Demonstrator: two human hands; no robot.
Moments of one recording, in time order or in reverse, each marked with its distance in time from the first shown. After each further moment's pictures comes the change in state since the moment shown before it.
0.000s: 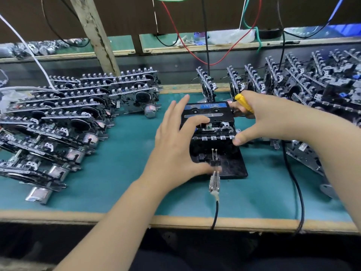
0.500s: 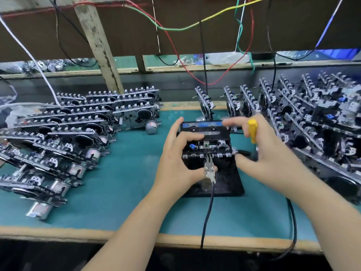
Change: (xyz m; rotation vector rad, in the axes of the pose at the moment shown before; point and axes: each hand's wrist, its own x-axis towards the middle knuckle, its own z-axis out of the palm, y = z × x) left_hand 0.007 -0.005 0.023 -0.348 0.194 -0.112; right_hand -0.048 -0.019 0.035 0.352 0.354 -0.159
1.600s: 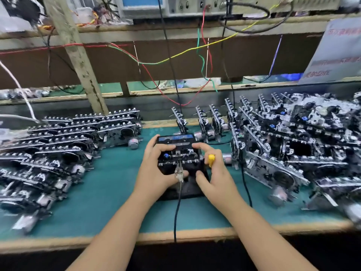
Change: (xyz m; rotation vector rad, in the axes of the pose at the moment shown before) left_hand 0.002 -0.003 0.003 0.004 0.000 0.007; right_hand -0.036 0.015 0.056 0.216 0.258 -0.010
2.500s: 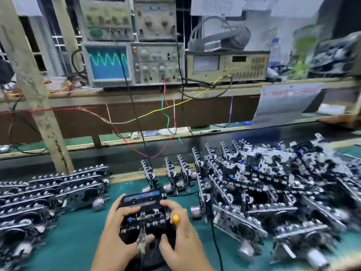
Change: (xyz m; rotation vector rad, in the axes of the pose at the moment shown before) left_hand 0.003 -0.017 0.002 -0.051 0.016 -0.031; right_hand 0.003 0.012 0.008 -0.081 -0.035 0.062
